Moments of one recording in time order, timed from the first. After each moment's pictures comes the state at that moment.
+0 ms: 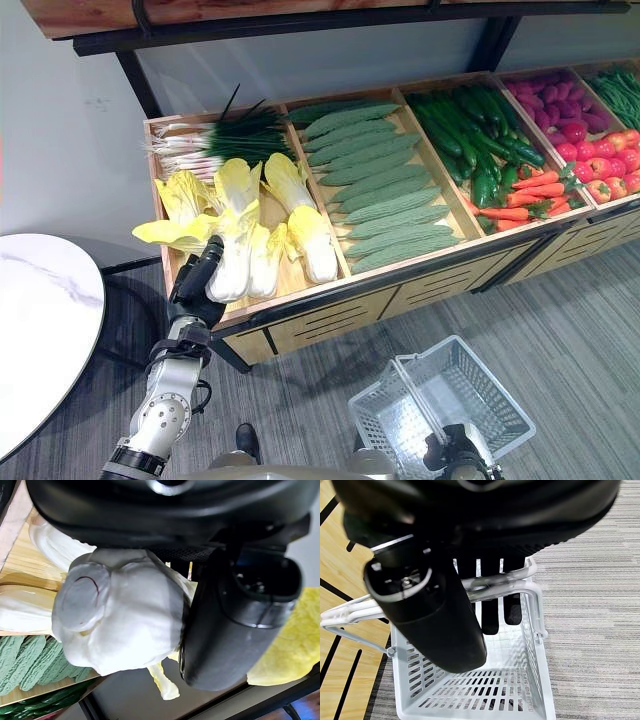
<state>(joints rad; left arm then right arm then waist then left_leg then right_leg) 0.07 0.24 -0.19 -0.01 -1.10 -0.22 0.14 0.04 -0.31 0.16 1.20 -0.11 -0.06 -0.26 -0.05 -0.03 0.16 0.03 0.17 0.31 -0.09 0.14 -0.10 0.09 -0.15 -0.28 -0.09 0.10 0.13</state>
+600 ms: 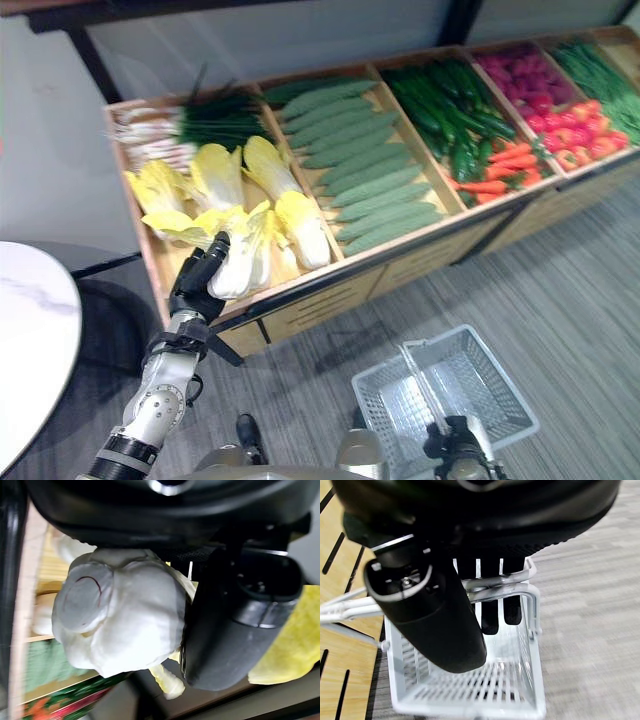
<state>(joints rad) -0.02 0.37 -0.20 0.06 -1.10 -0.20 0.07 -0.01 -0.27 0.11 1.15 -0.10 -0.06 -0.24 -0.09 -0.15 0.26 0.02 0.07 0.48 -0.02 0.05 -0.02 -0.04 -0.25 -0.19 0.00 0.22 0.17</state>
